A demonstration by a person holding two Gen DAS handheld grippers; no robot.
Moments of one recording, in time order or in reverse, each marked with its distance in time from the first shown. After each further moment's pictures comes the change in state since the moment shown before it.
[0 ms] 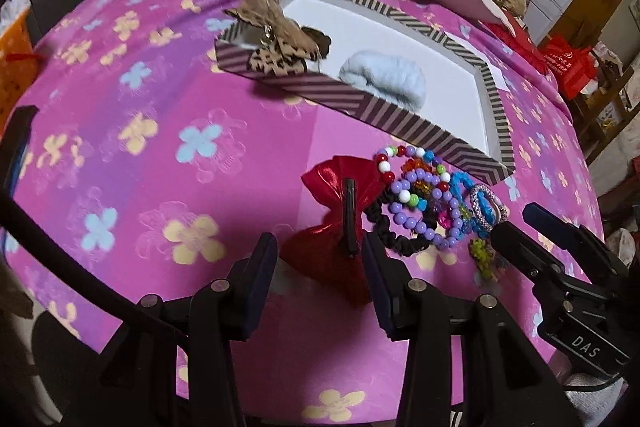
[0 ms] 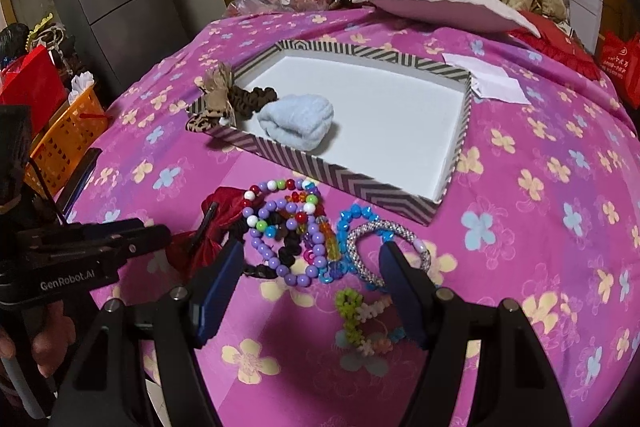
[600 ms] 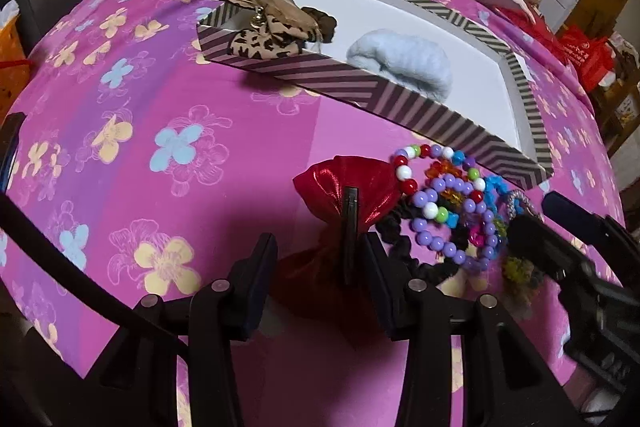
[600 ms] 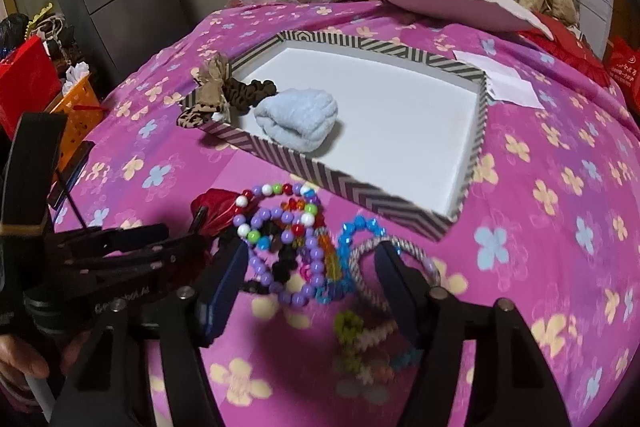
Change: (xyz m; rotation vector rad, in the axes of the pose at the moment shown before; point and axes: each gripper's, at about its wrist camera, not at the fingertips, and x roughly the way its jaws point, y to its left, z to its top) left arm 0.038 -0.007 0.008 0.009 0.006 0.069; right arm 0.031 -0.003 0.018 -0.012 0.031 0.020
